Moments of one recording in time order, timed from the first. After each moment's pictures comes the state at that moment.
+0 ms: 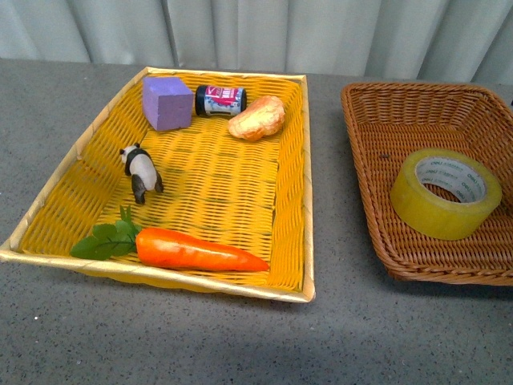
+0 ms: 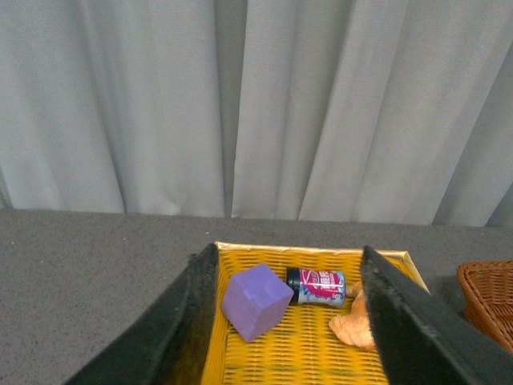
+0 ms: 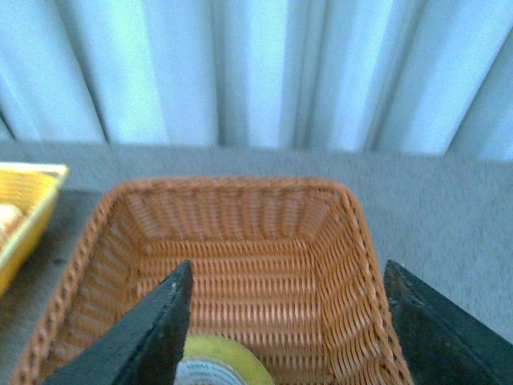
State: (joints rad) left arm -0.16 1.40 0.56 0.85 -0.16 -0.02; right arm -0.01 1.82 0.54 1.13 0.00 -0.02
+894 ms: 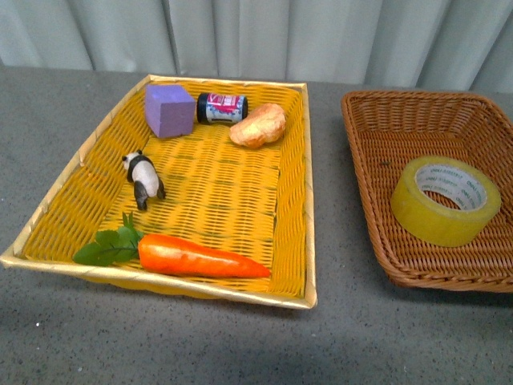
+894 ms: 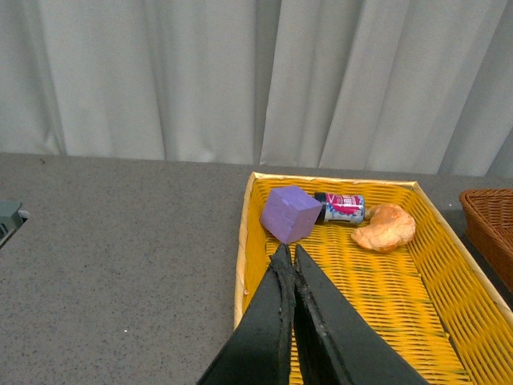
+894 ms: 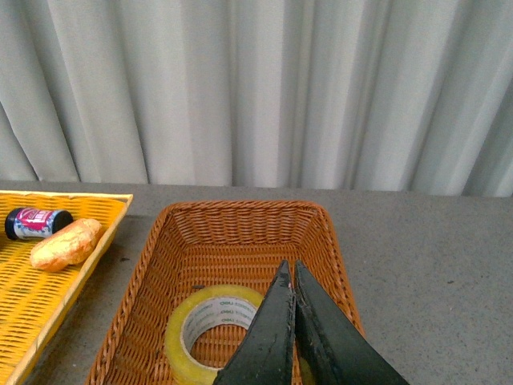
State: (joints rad) left arm 0.00 0.84 0.08 0.75 0.00 -0.01; right arm 0.00 1.04 0.07 0.95 0.00 -0.01
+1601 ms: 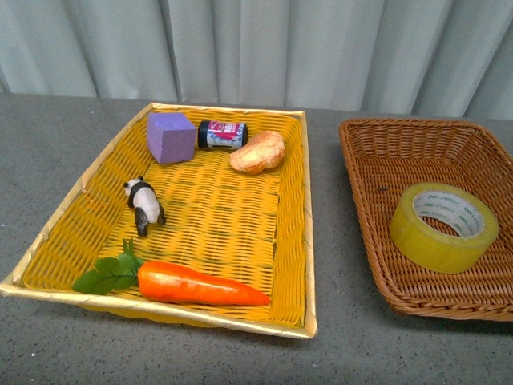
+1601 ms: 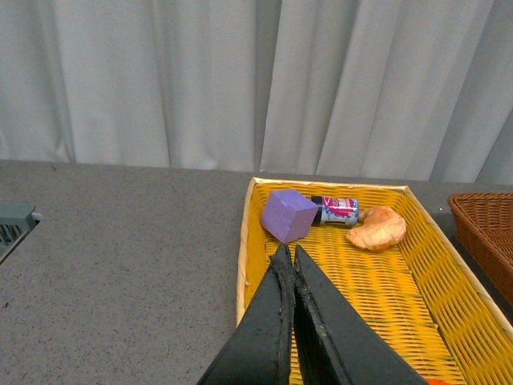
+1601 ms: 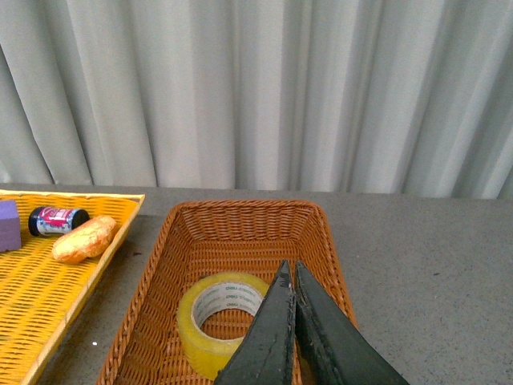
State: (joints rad) left arm 0.00 0.41 0.02 0.41 0.00 -0.01; right arm 0.00 0.48 0.01 0.48 0.00 -0.01
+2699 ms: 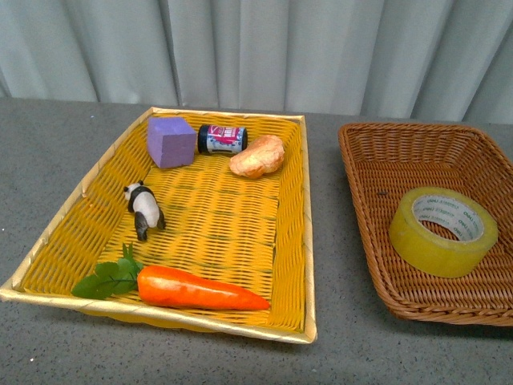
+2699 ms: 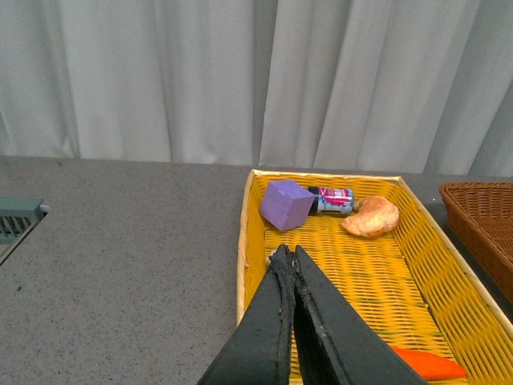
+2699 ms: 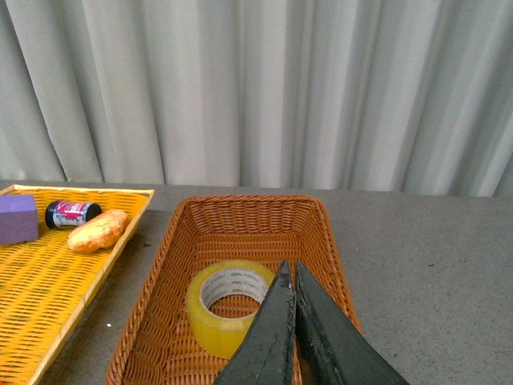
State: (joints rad) left arm 0.00 0.00 0.02 0.00 0.00 -0.01; right arm 0.00 0.01 0.01 0.00 0.00 -0.01
